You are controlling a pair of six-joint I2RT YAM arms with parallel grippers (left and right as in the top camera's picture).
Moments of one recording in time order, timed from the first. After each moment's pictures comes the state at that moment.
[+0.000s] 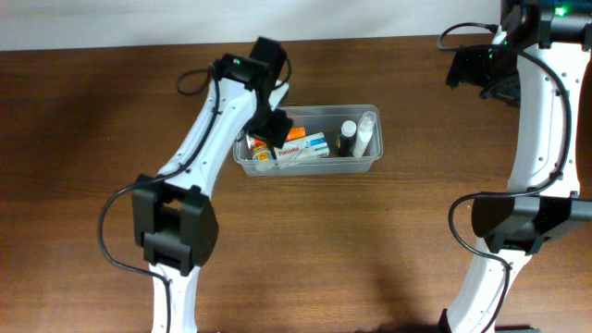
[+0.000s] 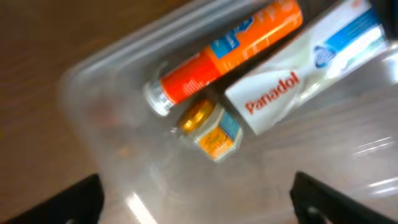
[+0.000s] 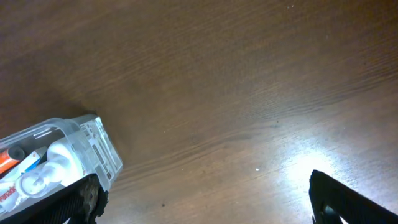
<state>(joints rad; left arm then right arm) -0.39 2.20 2.13 -1.35 -0.07 0.04 -0.13 2.17 2.56 -1.69 0.06 0.27</state>
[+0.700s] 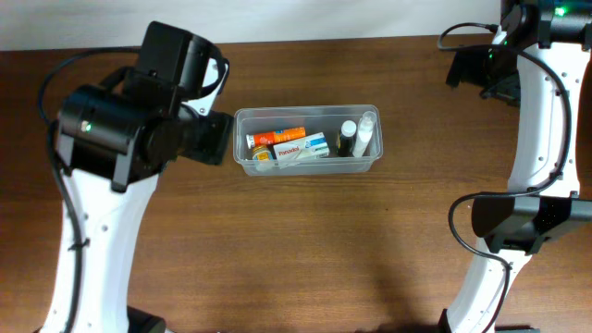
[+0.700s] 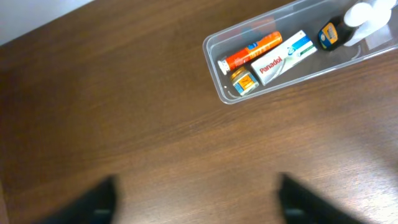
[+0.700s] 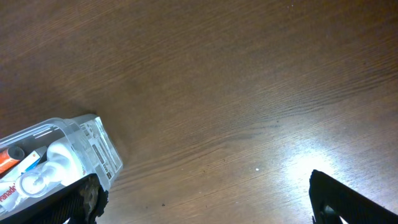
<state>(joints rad) -0.38 1.66 2.30 -1.69 -0.19 0.03 -0.13 2.17 2.56 -1.69 0.06 0.27</state>
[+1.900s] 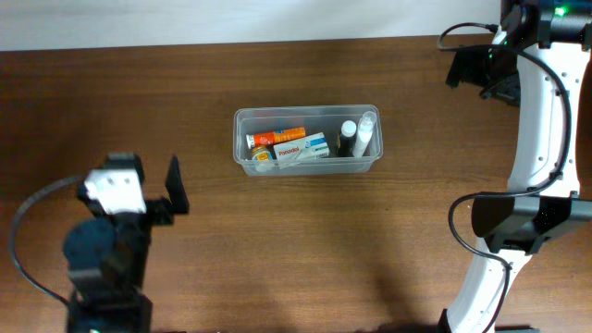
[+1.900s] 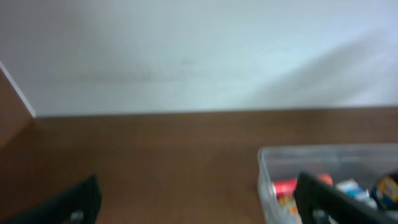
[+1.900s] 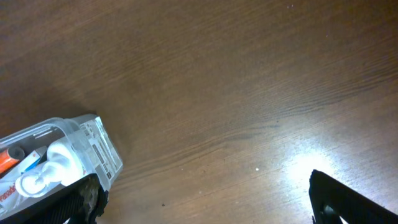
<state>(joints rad) 0.05 0.59 0.62 -0.19 0.05 0.03 -0.13 2.17 2.56 -1.69 0.06 0.27</state>
